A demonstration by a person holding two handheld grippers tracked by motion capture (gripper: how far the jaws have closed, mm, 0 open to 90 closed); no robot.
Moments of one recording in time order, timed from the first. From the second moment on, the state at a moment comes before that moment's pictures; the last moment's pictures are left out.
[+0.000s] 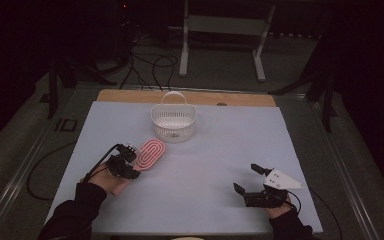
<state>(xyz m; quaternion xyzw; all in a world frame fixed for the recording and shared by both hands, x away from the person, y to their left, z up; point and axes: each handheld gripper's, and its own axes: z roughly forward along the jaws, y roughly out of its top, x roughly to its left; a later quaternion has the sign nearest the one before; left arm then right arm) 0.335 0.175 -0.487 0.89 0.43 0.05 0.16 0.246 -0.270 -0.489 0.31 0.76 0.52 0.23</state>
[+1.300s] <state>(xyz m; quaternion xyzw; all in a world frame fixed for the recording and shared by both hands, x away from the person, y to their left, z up) 0.309 0.144 -0.459 0.88 0.34 0.10 0.33 0.246 -0.270 -0.489 0.31 0.76 0.52 0.23</state>
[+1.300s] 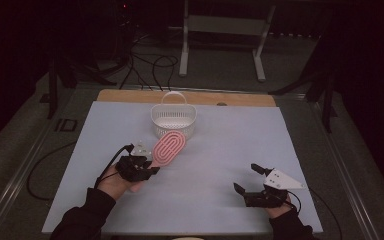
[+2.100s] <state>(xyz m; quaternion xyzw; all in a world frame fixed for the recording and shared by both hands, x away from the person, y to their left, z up) 0.300 0.138 -0.472 0.85 0.30 0.11 0.41 0.248 -0.270 -0.491 0.31 0.77 0.51 0.23</state>
